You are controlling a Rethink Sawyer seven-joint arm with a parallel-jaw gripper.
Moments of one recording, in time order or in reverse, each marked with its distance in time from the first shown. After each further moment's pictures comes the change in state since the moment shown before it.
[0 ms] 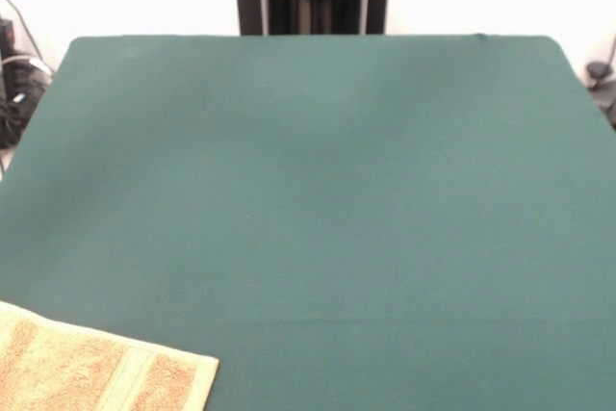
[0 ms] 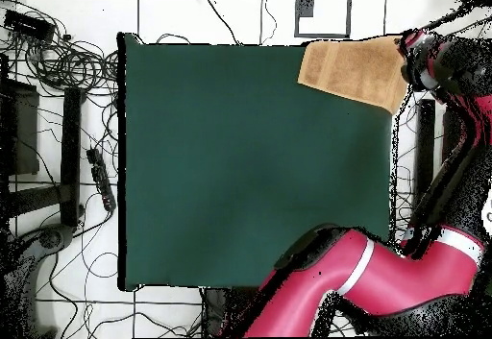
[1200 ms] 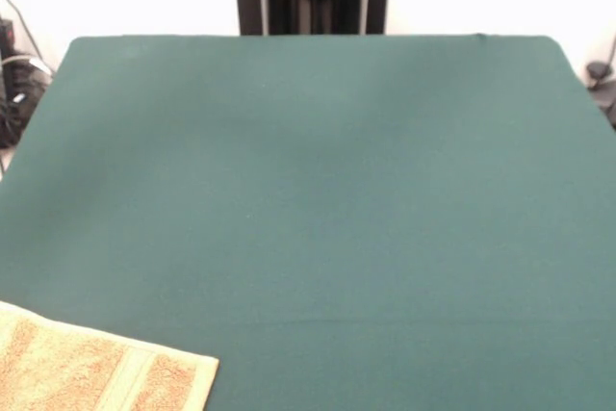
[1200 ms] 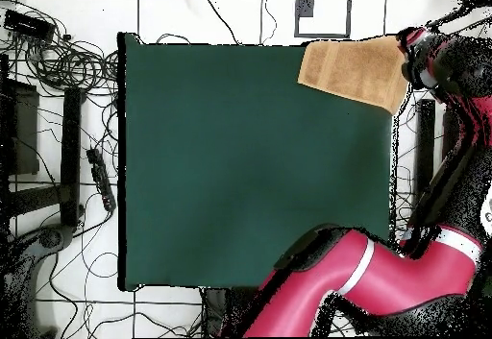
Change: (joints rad) arm 0.000 -0.002 0.034 0.001 -0.011 -0.052 0.000
